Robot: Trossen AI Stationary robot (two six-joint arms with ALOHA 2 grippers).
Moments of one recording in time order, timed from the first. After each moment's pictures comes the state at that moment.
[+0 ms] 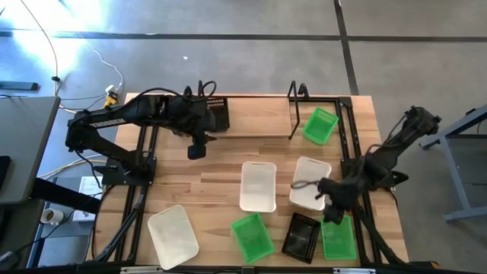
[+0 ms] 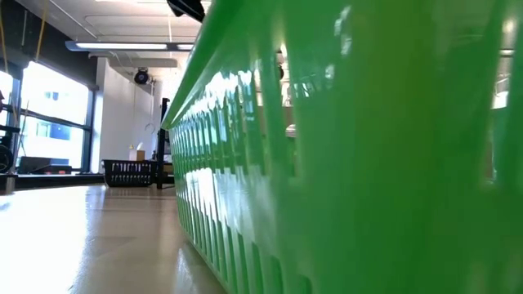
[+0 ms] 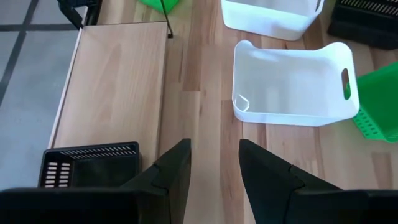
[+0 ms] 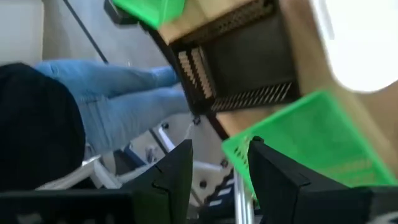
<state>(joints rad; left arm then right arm) 0.24 1.33 1.51 -1.06 -0.04 0.13 0.71 1.06 0.95 -0.79 -0.20 1.49</state>
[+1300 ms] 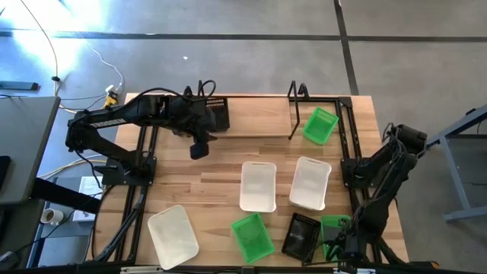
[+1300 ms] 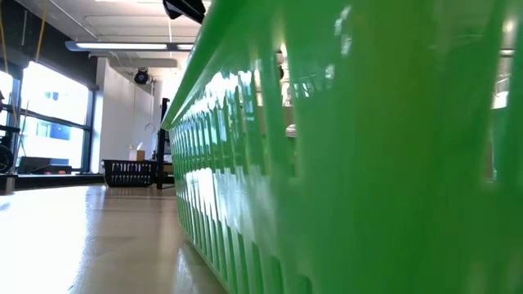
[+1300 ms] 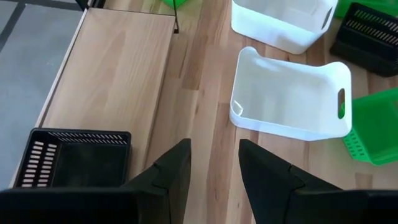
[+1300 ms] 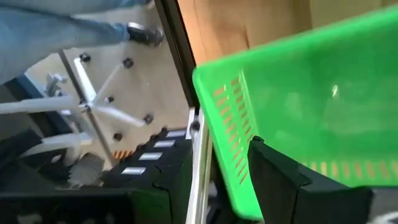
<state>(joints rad) 0.24 1.34 1.51 -1.06 -0.05 -0.02 1.10 1.50 0.95 -0.56 -0.13 1.39</state>
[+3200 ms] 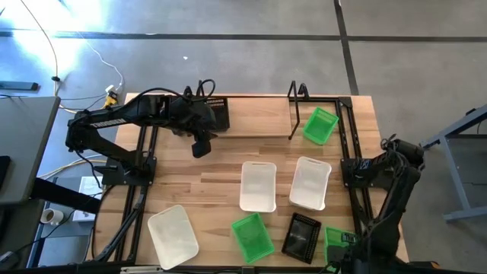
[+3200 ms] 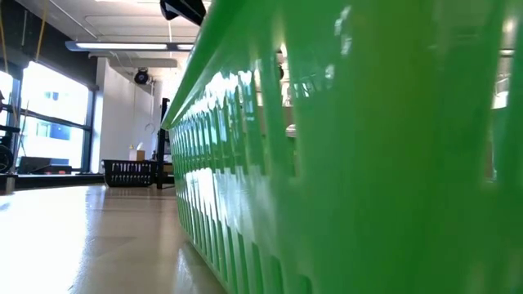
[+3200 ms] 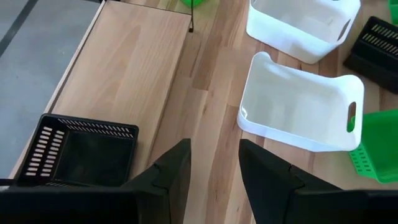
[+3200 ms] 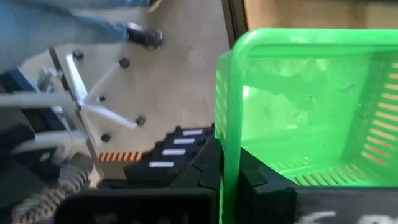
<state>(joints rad) 0.24 1.34 1.51 -1.06 -0.09 -0.10 1.15 1.68 1.37 -0.85 -0.07 1.38</state>
